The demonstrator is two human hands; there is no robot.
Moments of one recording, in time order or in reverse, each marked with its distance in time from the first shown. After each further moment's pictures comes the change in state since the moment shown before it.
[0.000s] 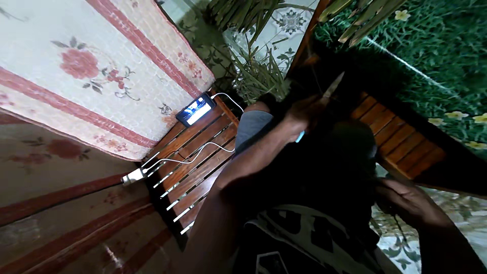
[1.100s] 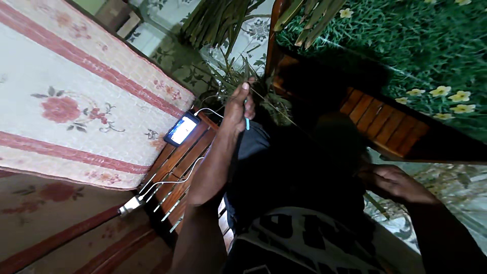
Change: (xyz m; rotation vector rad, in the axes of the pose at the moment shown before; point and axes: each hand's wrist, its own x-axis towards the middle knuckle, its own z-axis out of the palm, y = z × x) left_hand 0.006 0.046 -0.070 -0.127 0.098 0.165; right_hand 0.006 0.009 -0.012 0.020 -0.053 -0.049
